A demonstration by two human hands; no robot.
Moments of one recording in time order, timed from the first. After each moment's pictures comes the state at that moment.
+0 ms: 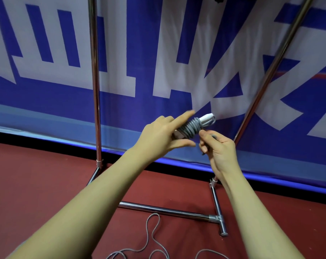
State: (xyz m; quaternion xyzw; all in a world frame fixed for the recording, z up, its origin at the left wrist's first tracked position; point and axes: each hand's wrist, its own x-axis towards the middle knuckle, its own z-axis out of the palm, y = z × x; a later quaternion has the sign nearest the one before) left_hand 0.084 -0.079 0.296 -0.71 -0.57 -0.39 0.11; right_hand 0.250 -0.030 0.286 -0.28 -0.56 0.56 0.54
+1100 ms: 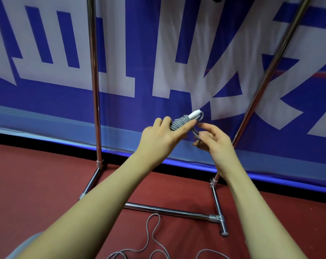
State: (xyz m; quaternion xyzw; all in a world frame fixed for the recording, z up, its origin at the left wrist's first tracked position) left_hand 0.091 -0.067 0.276 -0.65 -0.58 -0.32 0.37; right_hand 0.256 -0.026 0.292 -0.35 -0.66 0.48 0.46
